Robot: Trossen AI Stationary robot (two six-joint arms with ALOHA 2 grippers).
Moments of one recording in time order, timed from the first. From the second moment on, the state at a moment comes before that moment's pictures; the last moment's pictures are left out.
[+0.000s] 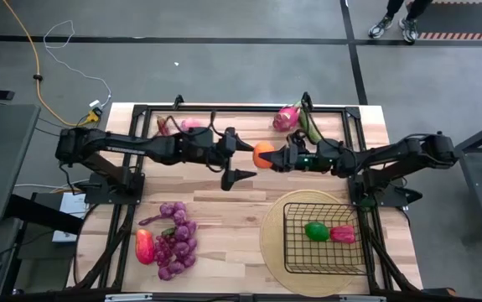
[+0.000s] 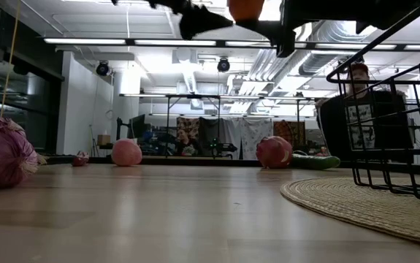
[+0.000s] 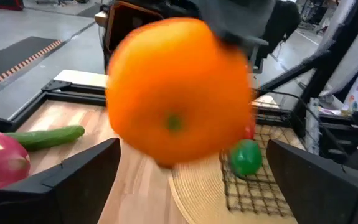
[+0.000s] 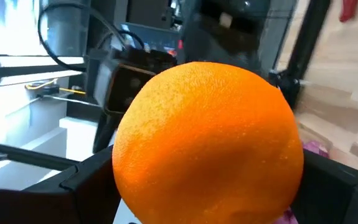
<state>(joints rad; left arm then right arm) 0.16 1.45 1.07 0.12 0.07 -0.10 -0.01 1.25 0.64 0.72 0.03 1.34</state>
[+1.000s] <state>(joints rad) 0.17 0.81 0.78 0.13 -0.10 -0.40 -0.06 1.06 1.21 -0.49 0.00 0.36</state>
